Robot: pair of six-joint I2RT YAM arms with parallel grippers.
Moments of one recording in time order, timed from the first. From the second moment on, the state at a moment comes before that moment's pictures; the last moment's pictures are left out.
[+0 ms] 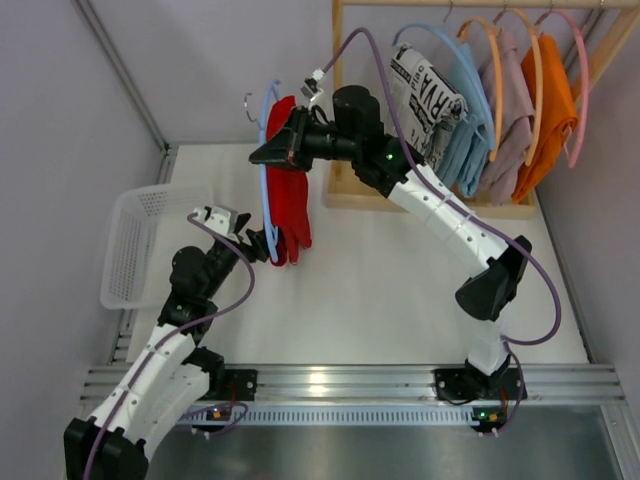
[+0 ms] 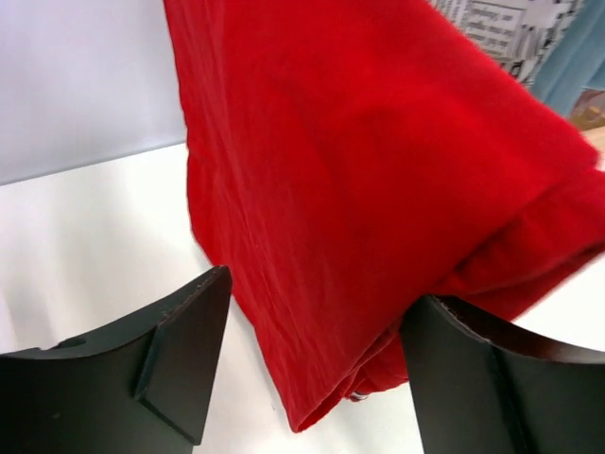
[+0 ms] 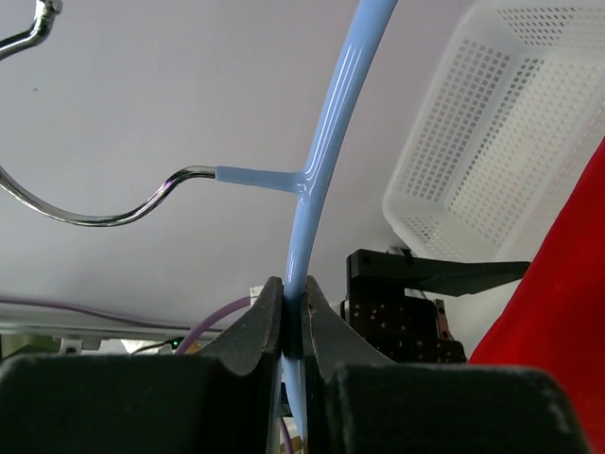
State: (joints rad) left arm -0.31 0.67 0.45 0.30 0.19 -0.09; right arm 0.79 1.91 2.16 -0.37 -0.50 1.08
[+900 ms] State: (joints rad) left arm -0.34 0.90 0.55 0.50 0.09 -0.17; right arm 0.78 1.91 2.16 -0.30 -0.50 1.07
